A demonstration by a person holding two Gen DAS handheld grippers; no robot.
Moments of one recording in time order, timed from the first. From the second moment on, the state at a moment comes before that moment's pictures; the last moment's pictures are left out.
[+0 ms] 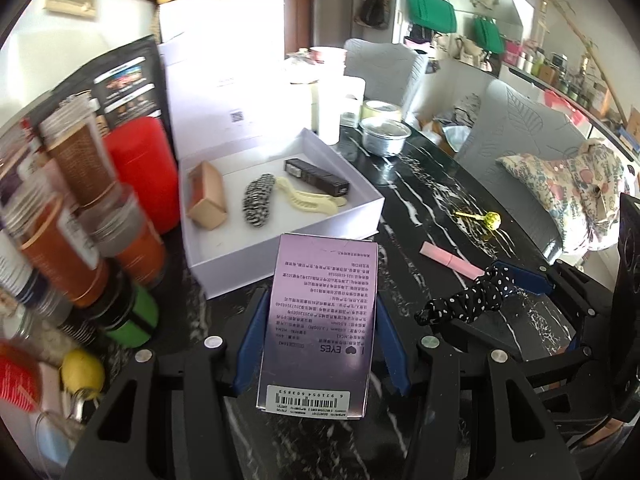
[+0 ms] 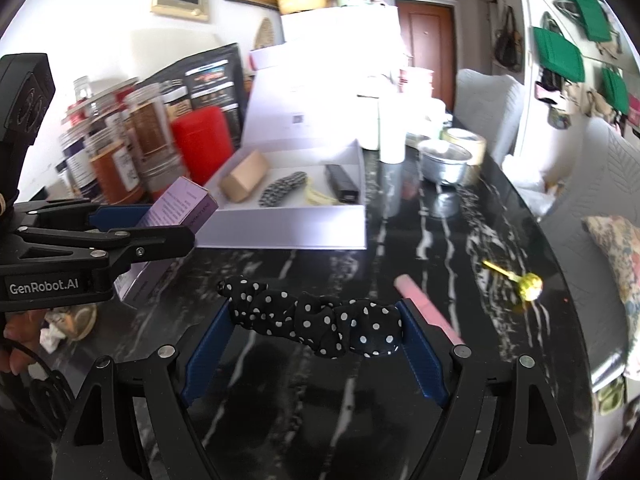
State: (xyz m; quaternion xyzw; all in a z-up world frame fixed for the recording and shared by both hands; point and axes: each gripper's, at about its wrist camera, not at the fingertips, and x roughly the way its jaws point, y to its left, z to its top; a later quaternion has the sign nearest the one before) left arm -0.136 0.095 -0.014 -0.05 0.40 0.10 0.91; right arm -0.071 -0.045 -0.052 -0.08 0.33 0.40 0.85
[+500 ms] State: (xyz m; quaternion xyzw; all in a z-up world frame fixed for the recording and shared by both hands) left arm -0.159 0.105 0.001 -0.06 0.38 0.12 0.92; right arm -0.088 -0.022 -0.035 -0.10 0.31 0.44 0.84
